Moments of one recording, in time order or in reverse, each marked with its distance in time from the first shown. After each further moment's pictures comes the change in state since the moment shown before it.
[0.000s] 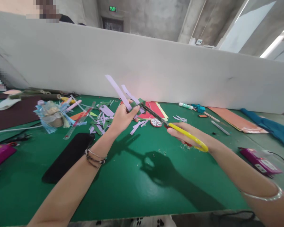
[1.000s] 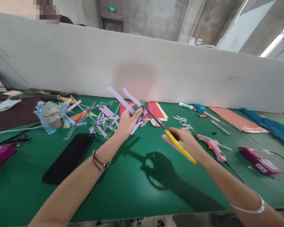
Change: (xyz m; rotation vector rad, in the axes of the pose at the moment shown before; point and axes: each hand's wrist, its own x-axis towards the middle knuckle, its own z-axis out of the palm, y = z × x) left_hand -0.005 -0.020 0.027 -0.596 -0.007 -0.096; right_hand 0.003 0.017 0.036 -0.190 0.351 -0.098
